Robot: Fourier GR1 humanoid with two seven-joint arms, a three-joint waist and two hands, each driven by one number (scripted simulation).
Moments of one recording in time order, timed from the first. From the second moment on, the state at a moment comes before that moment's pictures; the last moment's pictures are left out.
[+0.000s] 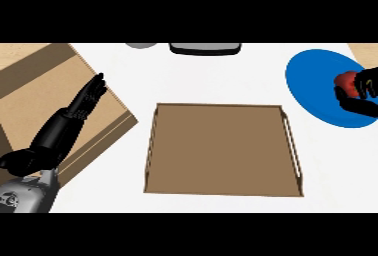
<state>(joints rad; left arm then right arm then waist) -0.19 0.37 -0.13 -1.65 0.09 -0.08 -0.03 -0.55 -0.79 0.29 -0.88 0.30 -0.40 -0.34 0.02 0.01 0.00</state>
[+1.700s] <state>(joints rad) -0.21 0.34 -0.10 -1.66 0.07 -0.12 0.00 -0.83 -0.76 -0.11 -0.13 0.02 0.30 -0.85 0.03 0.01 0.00</state>
